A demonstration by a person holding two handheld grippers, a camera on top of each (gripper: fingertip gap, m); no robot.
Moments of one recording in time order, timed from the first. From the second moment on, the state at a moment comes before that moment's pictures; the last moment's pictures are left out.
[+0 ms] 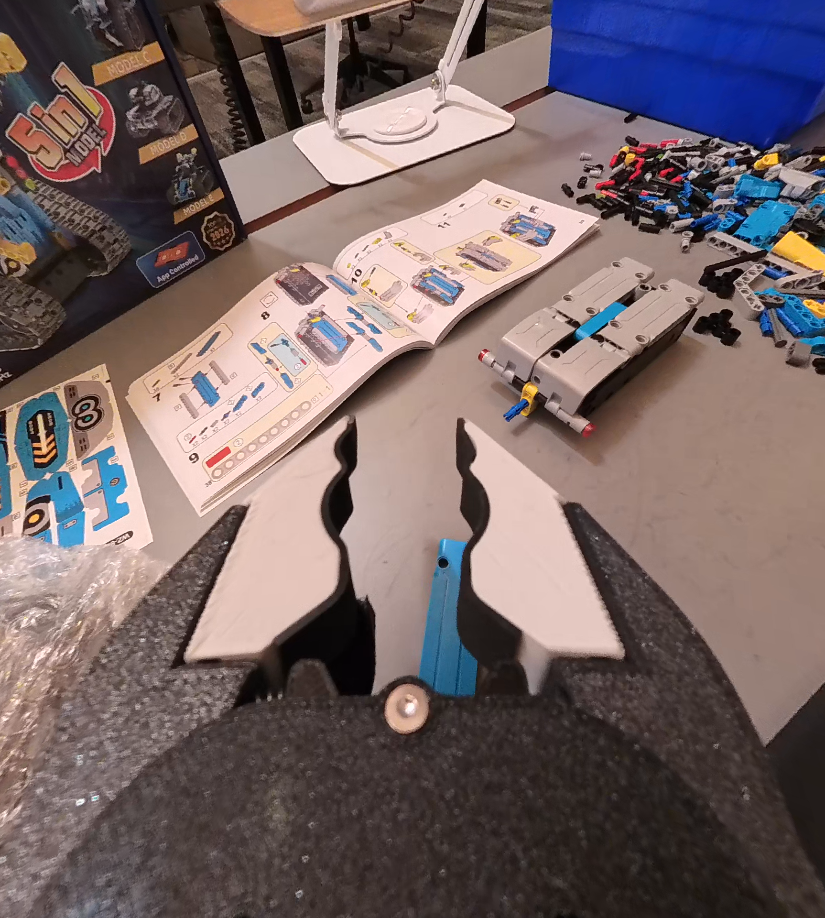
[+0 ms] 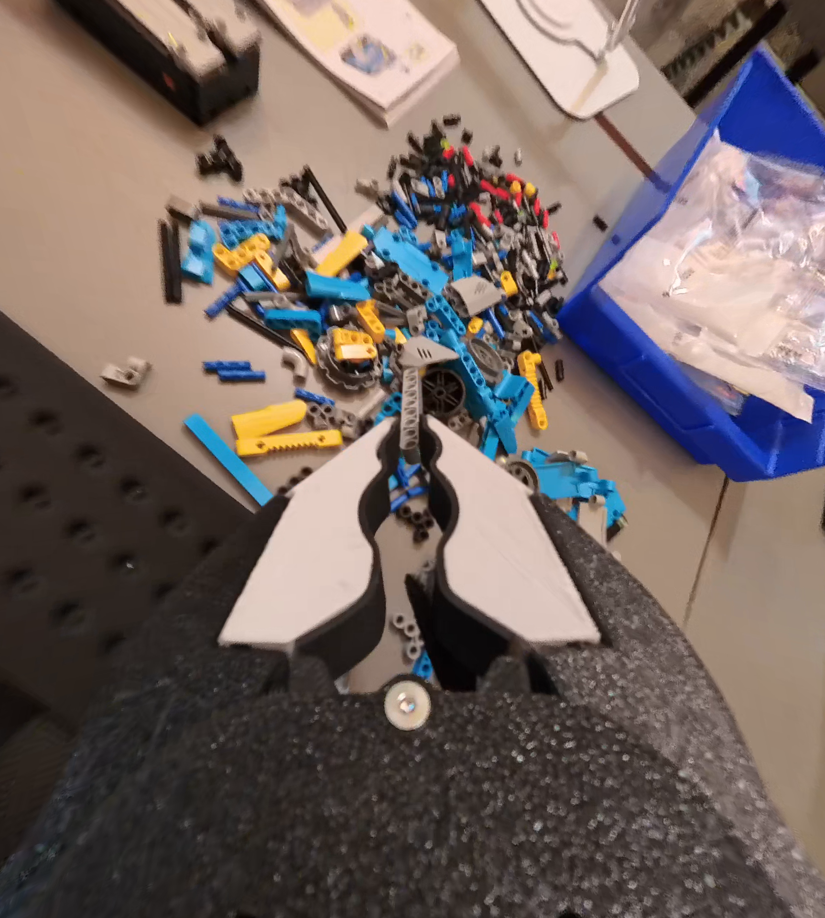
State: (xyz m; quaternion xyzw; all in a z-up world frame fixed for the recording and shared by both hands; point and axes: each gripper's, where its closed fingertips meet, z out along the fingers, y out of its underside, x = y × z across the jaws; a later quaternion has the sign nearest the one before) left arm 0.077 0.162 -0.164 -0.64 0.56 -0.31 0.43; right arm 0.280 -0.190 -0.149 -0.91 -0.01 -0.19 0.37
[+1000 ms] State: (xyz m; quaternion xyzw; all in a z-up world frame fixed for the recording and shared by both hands) left arm 0.067 0.152 -0.127 -0.43 0.84 -0.17 0.29; right arm 0.087 -0.065 -0.139 -0.81 -0.17 0.11 0.55
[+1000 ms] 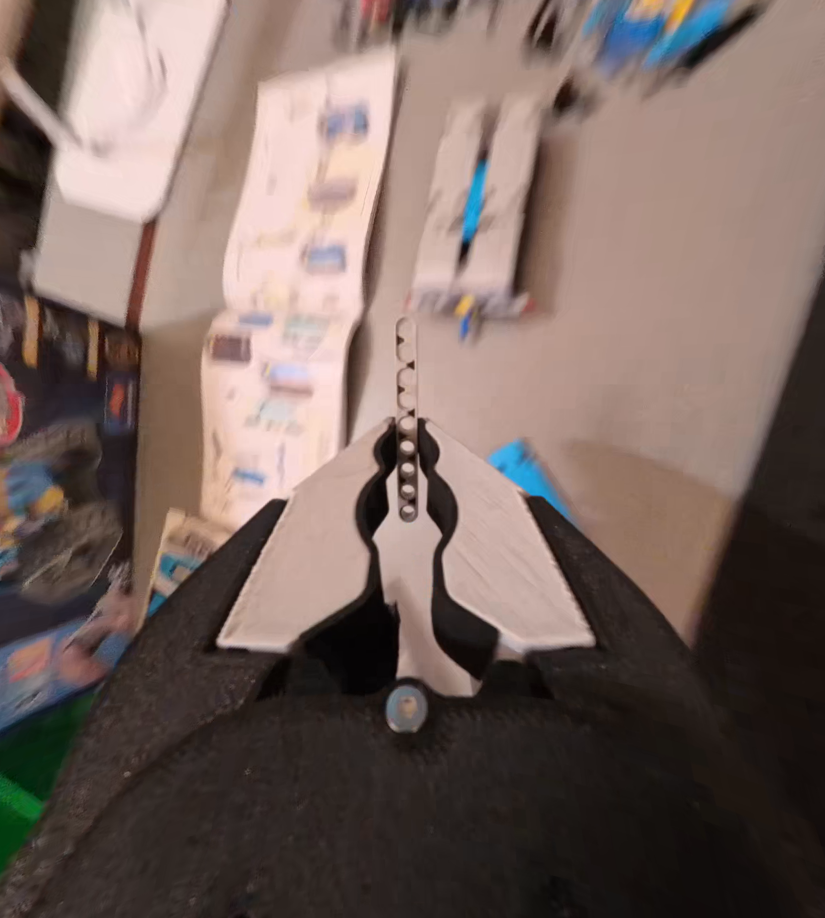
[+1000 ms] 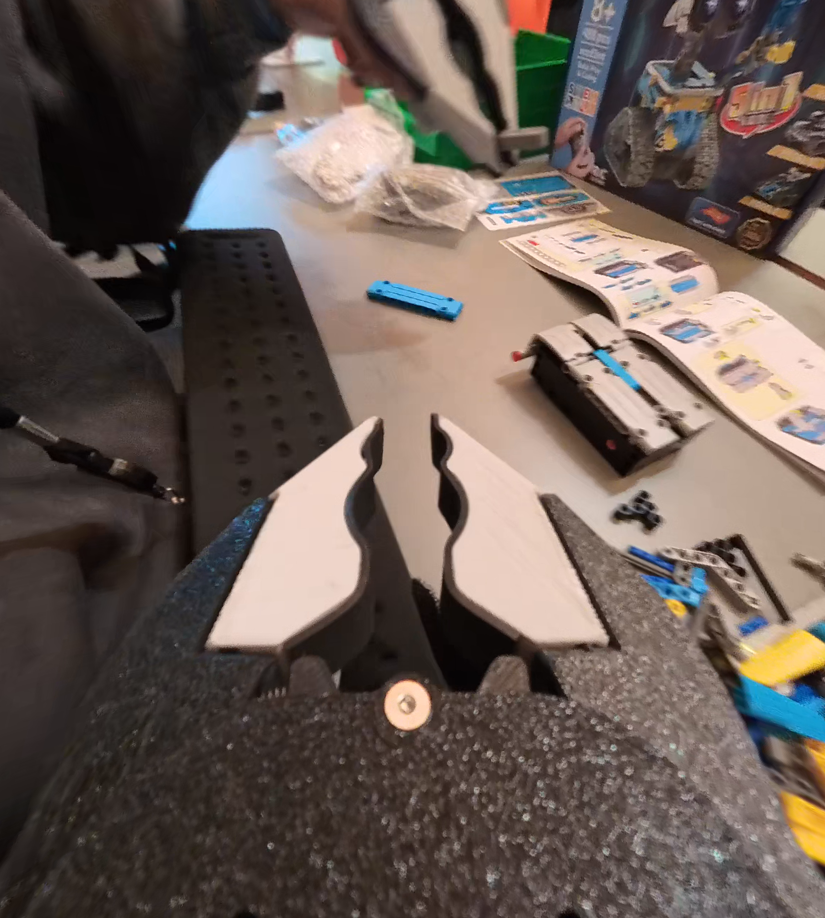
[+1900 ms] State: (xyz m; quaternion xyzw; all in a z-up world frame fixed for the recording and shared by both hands) left arm 0.093 0.260 -0.233 -0.46 0.89 -0.06 0.05; right arm 0.084 -0.072 -0.148 -0.81 -0.18 0.14 0.55
